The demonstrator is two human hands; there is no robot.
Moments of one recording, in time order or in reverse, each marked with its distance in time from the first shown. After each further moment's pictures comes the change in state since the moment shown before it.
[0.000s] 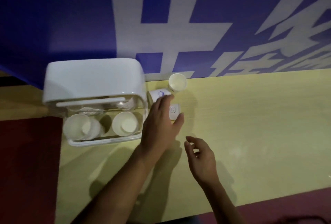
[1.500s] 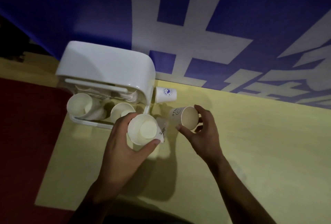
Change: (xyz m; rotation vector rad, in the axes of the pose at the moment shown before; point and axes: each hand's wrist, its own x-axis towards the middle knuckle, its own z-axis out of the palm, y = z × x) left_hand -0.080 0.007 -0.033 -0.190 0.281 -0.390; right_hand 0.112 -0.032 -0.041 -0.086 -0.169 -0.383
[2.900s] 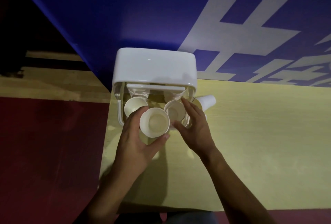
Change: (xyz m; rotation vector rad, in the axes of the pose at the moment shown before) left_hand 0.044 -0.084 -0.140 -0.089 -0.155 0.120; right_hand -0.031 -0.126 0.159 -0.063 -0.028 -0.010
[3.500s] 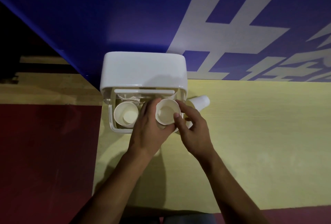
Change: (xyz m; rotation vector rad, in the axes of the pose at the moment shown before) left_hand 0.053 0.015 0.058 0.134 -0.087 0.041; right_hand -0.002 -0.015 -0.023 0.303 0.068 0.042
